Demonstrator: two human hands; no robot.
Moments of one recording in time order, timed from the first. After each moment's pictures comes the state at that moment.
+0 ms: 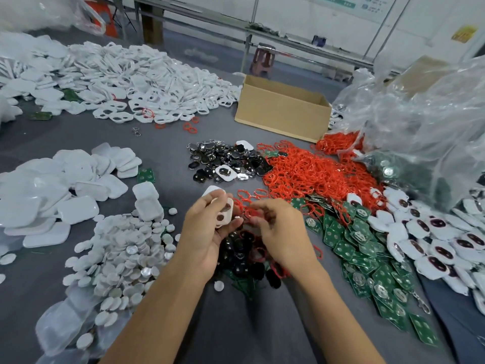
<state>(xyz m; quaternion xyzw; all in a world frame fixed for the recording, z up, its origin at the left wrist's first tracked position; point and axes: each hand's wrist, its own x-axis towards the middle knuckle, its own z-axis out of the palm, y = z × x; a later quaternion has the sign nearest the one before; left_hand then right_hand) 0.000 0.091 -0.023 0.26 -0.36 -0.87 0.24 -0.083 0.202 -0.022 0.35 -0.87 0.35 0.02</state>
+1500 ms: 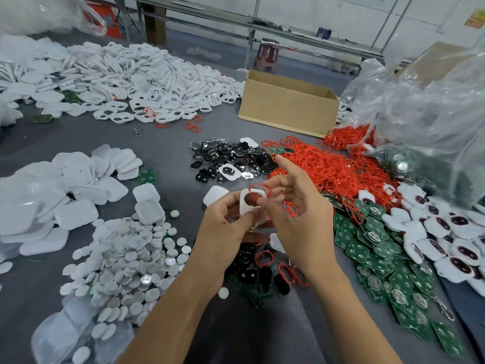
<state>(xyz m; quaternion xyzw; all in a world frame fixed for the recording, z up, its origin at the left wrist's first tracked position) 0.004 0.104 -0.021 0.15 -0.54 -0.80 0.21 -0.075 0.200 0.002 0.39 -0.71 0.58 0.08</state>
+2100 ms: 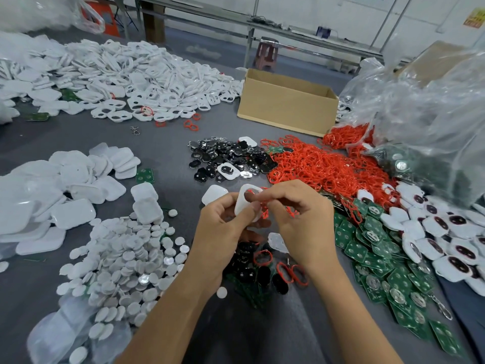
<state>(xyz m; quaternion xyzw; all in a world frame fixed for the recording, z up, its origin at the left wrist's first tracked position) 0.002 0.103 -0.026 0.13 -0.53 -0.81 0.23 -0.081 0.204 0.000 0.41 -0.74 0.52 0.12</state>
